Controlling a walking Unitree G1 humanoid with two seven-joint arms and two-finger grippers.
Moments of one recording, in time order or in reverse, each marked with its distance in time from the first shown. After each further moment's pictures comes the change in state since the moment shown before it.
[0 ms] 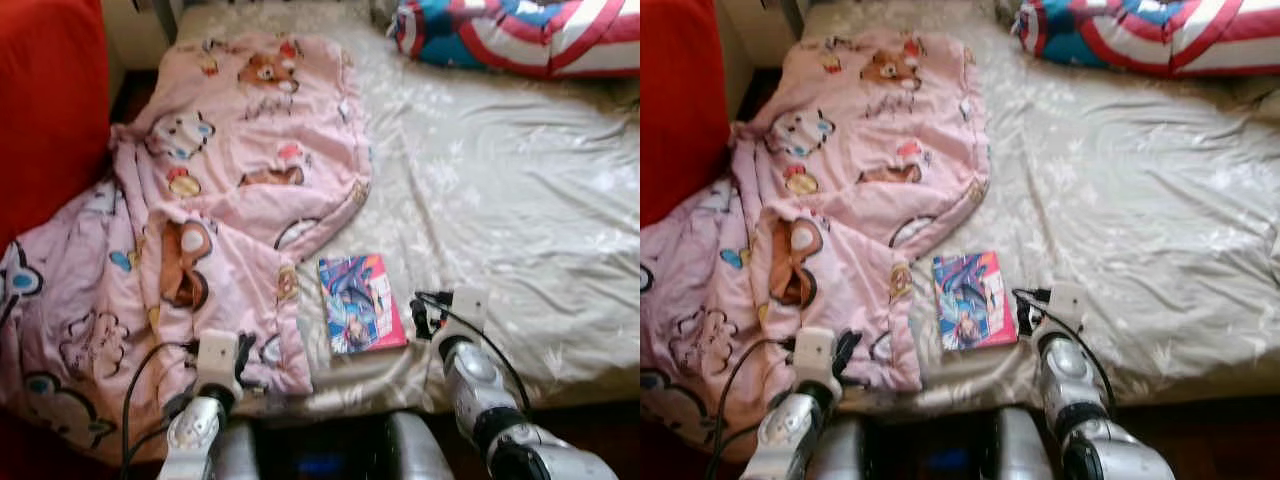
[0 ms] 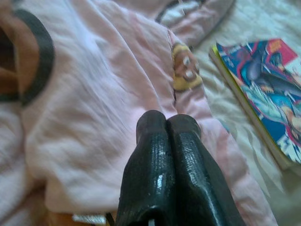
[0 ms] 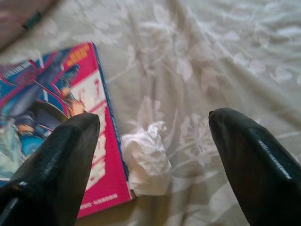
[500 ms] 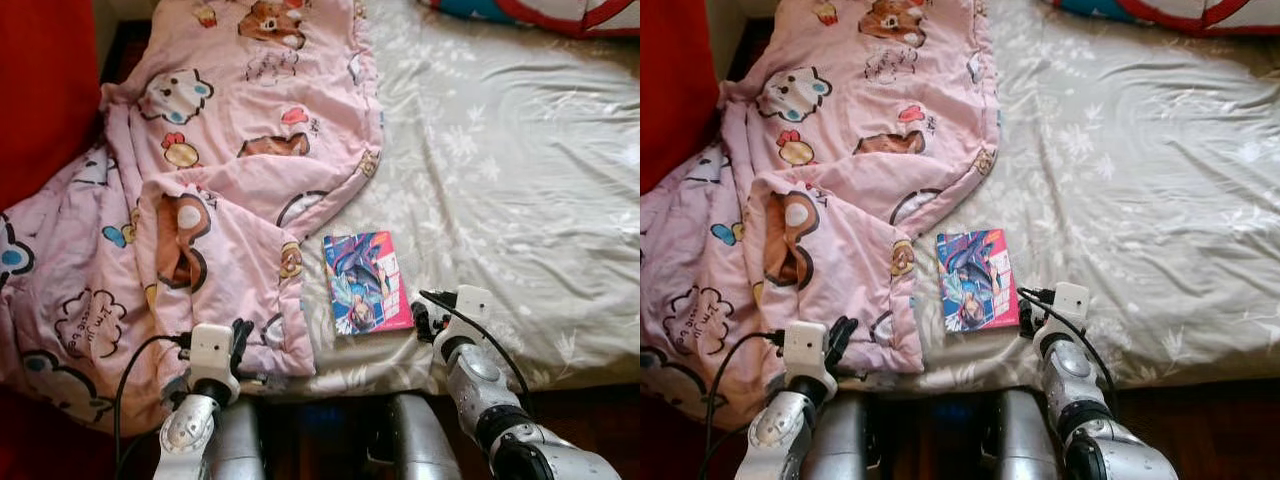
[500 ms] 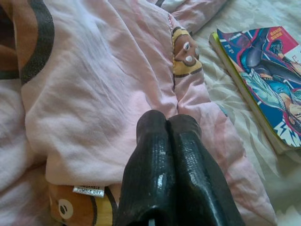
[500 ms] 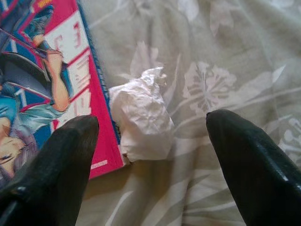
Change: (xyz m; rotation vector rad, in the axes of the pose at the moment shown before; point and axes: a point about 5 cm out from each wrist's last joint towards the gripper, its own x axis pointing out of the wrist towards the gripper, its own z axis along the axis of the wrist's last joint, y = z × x) left arm -0.014 -0.004 0.019 0.001 -0.054 -0.018; right arm 0.001 -0.001 -0.001 0.046 0.039 0.009
